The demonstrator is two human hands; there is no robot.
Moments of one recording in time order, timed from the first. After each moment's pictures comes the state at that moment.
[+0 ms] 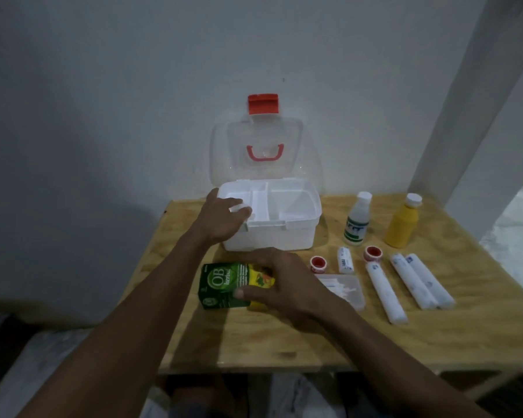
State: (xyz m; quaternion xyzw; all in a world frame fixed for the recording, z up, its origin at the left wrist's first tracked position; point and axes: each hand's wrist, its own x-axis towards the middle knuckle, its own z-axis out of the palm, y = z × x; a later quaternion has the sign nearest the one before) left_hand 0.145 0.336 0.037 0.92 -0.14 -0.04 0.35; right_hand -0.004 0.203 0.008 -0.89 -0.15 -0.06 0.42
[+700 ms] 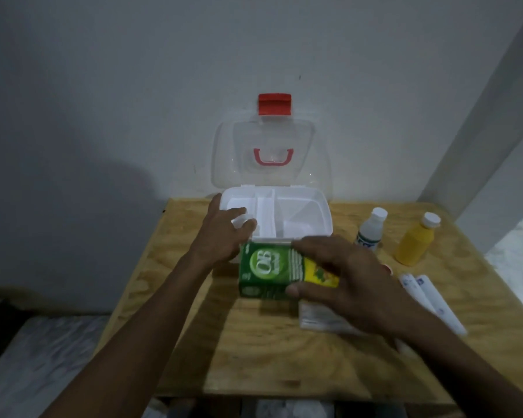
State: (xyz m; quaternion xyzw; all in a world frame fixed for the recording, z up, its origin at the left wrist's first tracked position) left_hand 0.138 0.341 0.034 0.90 -0.17 0.00 0.39; right_hand -0.025 0.153 0.079 -0.93 -0.12 -0.12 0.33
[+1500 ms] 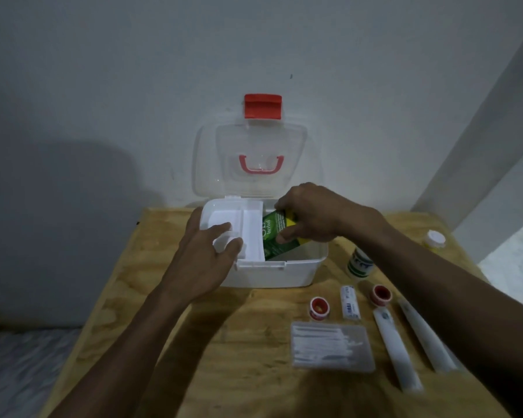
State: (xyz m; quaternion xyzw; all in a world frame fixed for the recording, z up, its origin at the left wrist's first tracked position) left_hand 0.147 0.343 0.024 0.92 -0.16 0.02 0.36; right_hand 0.139 0.121 0.102 -0.99 -0.12 0.04 0.02
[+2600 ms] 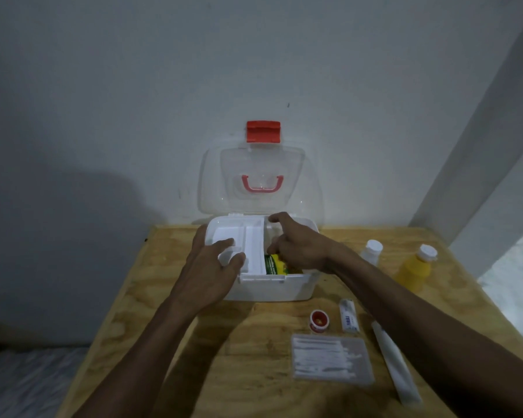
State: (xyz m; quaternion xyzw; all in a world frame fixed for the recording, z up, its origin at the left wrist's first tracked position) left_hand 0.145 0.339 0.026 0.92 -0.16 0.01 0.36; right_hand 0.134 0.136 0.059 -0.92 0.03 0.11 0.38
